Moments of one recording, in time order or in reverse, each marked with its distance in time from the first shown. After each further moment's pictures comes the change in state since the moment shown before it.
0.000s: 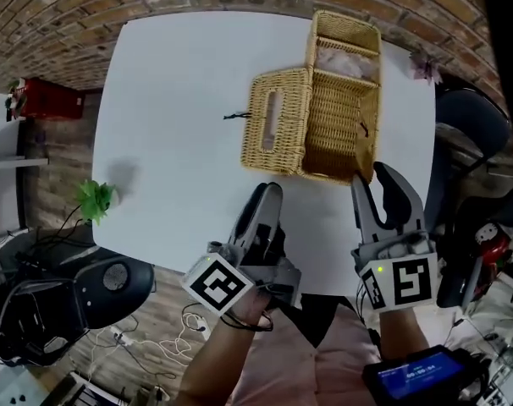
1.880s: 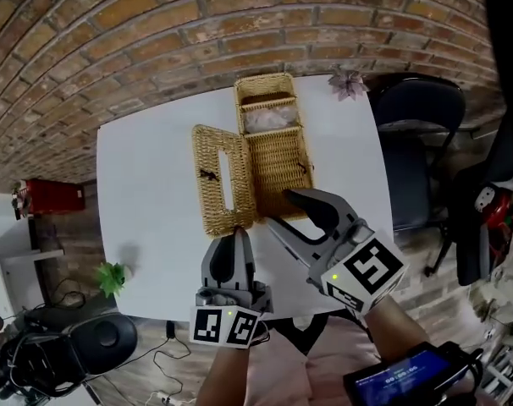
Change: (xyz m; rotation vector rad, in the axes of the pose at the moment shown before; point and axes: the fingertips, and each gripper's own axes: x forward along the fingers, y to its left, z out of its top) left arm 0.017 -0.071 0.008 0.851 -0.001 -0.041; right arm 0.009 0.031 0.060 0.223 -0.058 0.324
